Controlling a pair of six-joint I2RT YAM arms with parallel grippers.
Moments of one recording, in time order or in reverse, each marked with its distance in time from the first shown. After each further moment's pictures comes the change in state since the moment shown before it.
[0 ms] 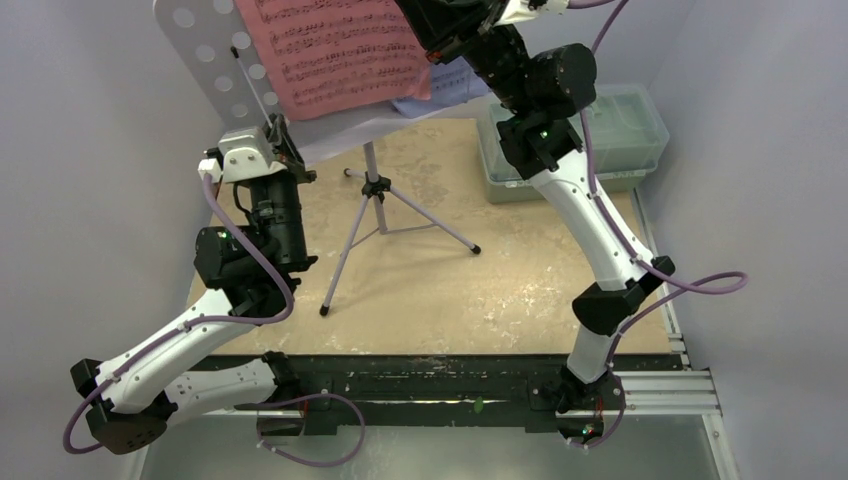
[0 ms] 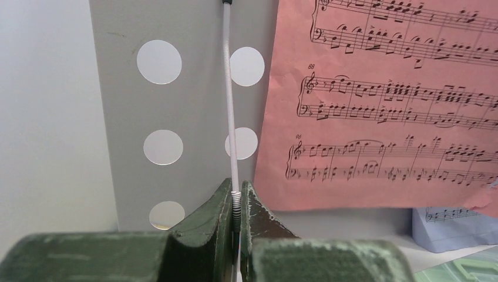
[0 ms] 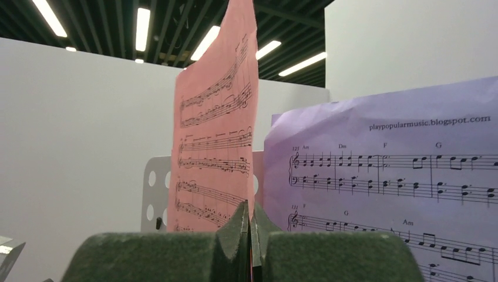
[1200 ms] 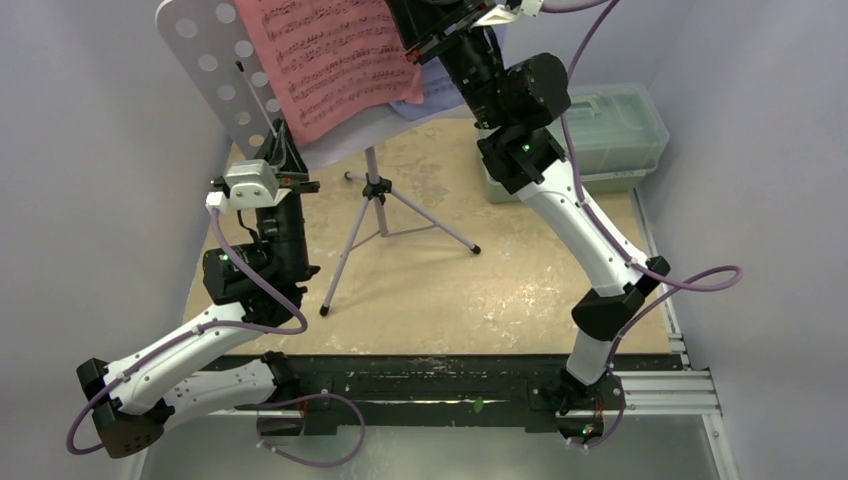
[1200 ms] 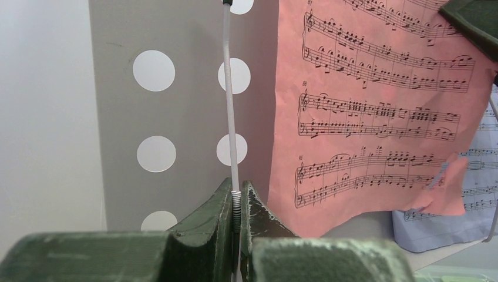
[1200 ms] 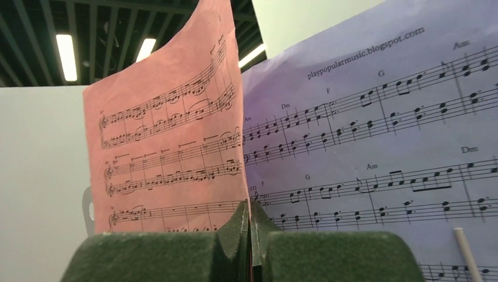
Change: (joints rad) left arm 0.000 -0.032 -0.157 0.253 0.158 0.076; right arm 0.100 -0.005 -0.038 -0.059 0.322 -0.004
